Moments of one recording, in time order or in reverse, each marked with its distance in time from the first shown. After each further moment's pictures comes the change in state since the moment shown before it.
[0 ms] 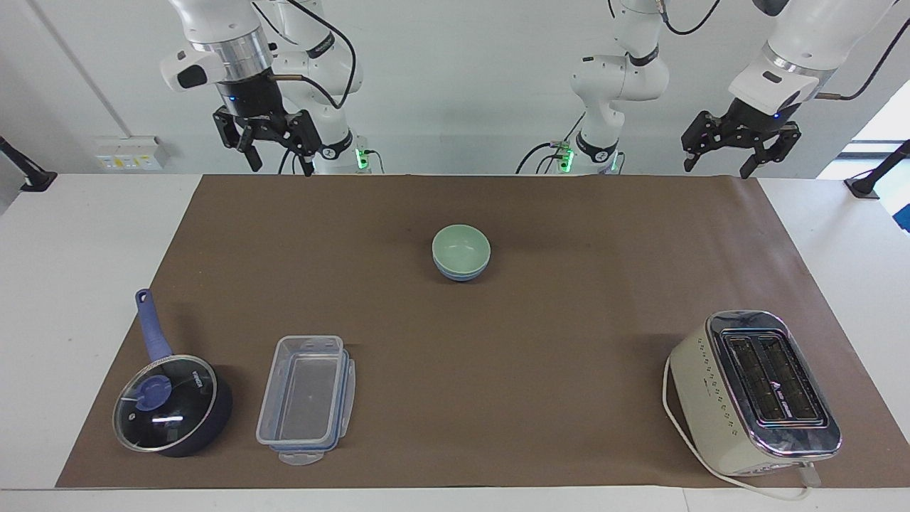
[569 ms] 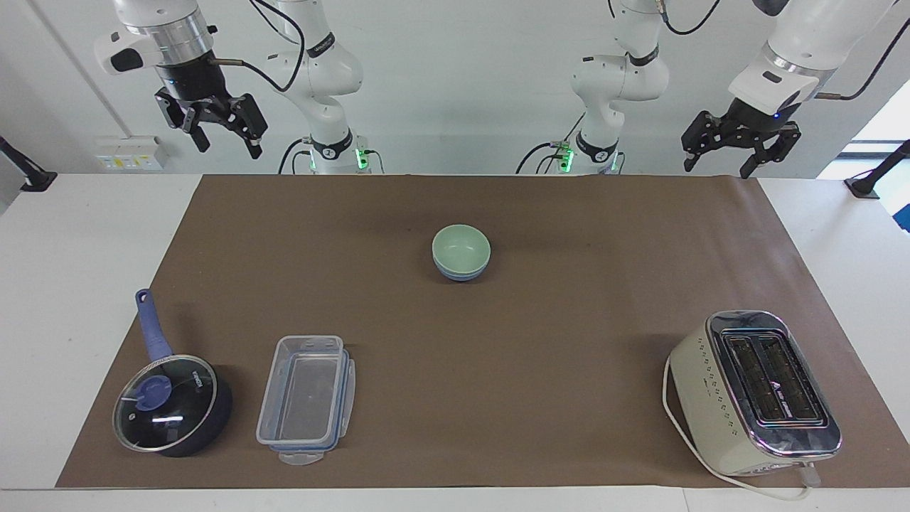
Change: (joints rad) left arm 0.000 0.000 0.000 0.000 0.000 0.000 0.000; right arm -0.001 -0.015 -0.093 0.013 -0.060 -0.115 -0.166
